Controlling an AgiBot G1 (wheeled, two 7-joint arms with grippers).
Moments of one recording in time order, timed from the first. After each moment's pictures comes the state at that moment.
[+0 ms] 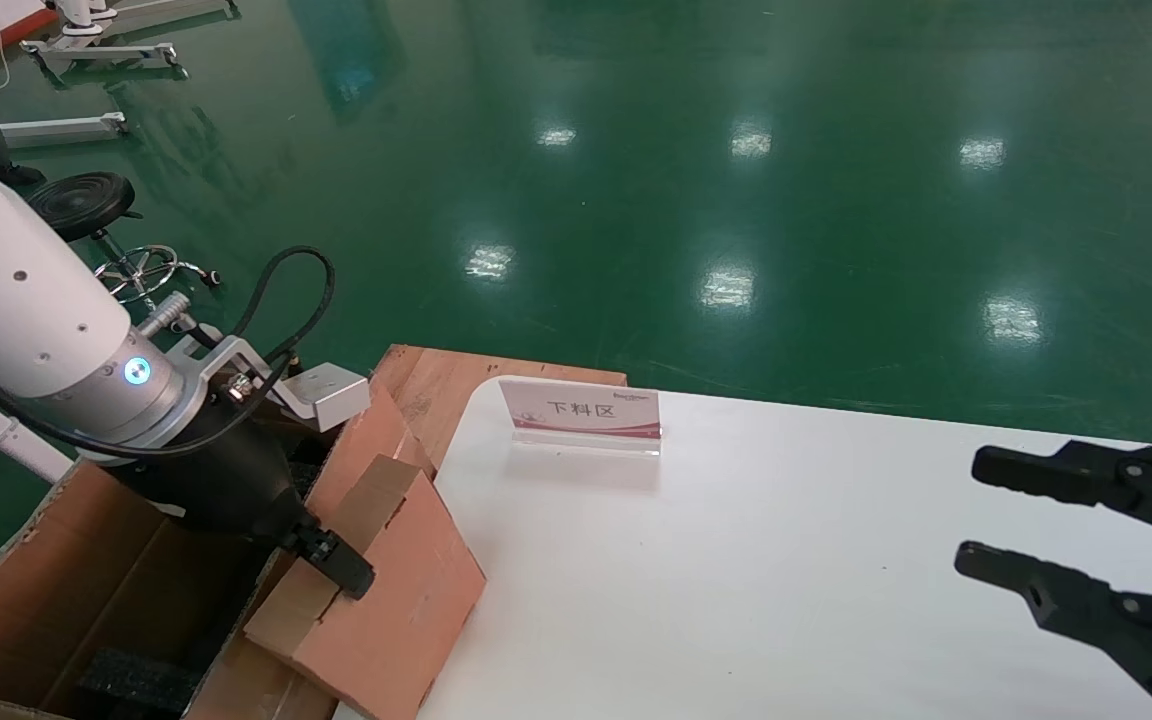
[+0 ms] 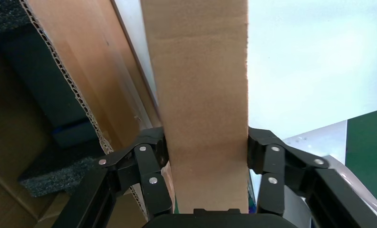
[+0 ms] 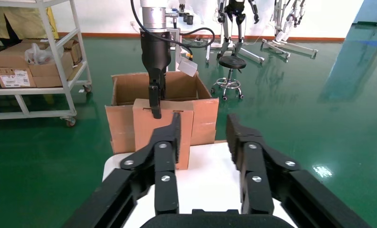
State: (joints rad) left arm -2.26 0.60 1.86 -1.36 1.34 1.46 -1.67; right arm 1.08 -0.61 -0.29 1.28 -0.72 -1.49 0.18
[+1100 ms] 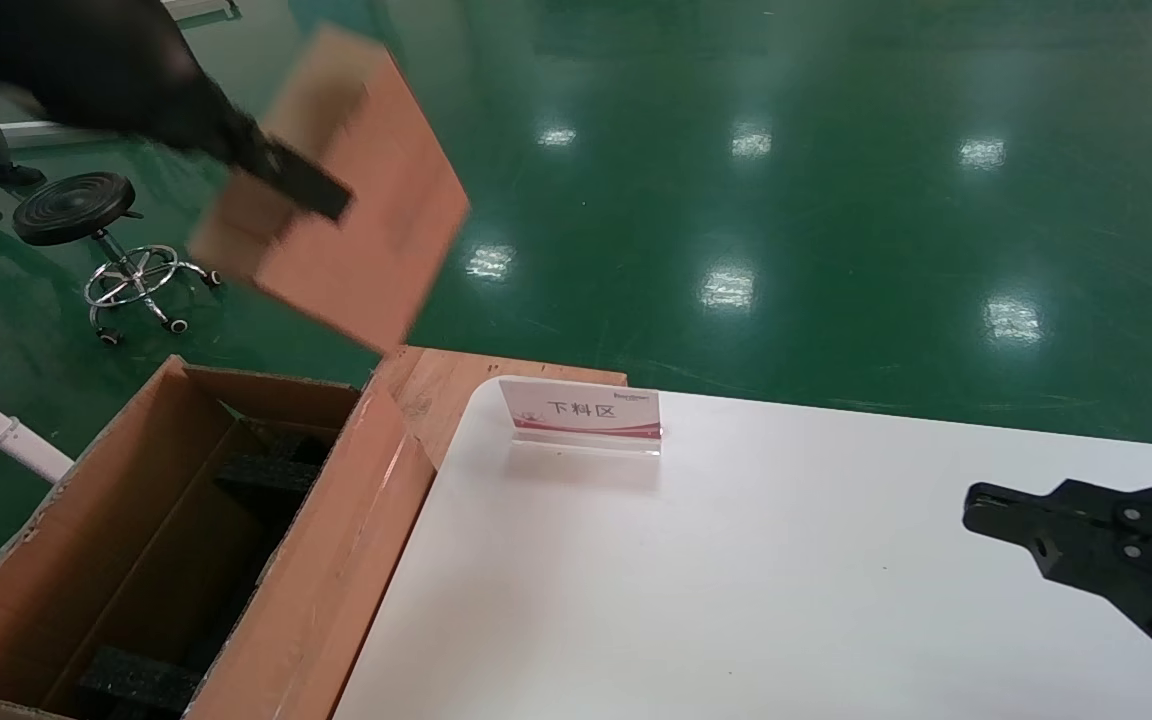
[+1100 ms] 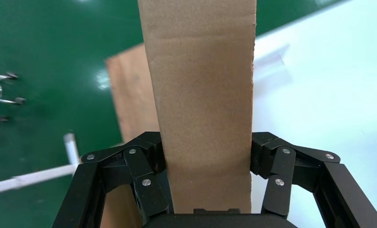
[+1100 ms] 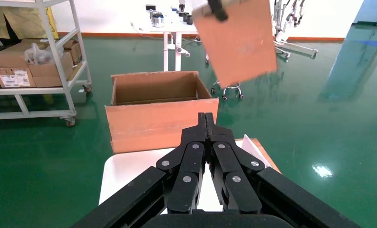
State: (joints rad) left arm -2.75 0.77 1.79 -1.31 1.46 1.58 -1.69; right arm 1.08 -0.61 -0.29 1.28 -0.72 -1.49 0.18
